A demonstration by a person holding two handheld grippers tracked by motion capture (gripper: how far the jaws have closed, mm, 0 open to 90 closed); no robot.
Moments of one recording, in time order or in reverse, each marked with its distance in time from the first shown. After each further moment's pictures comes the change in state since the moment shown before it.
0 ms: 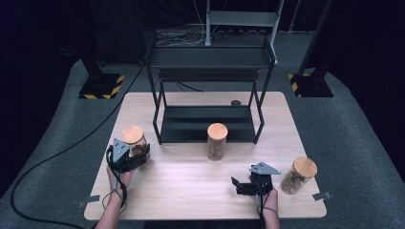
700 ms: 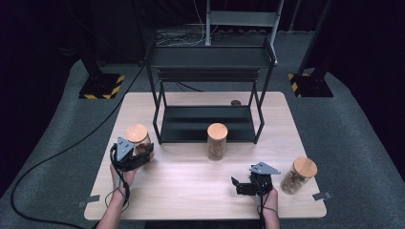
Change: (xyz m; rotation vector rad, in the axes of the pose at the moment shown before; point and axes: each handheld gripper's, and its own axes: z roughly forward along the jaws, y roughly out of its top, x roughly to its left) left arm -0.008 0.007 0.005 -0.003 -0.026 0.018; right arm 0.000 0.000 0.000 0.004 0.005 0.003
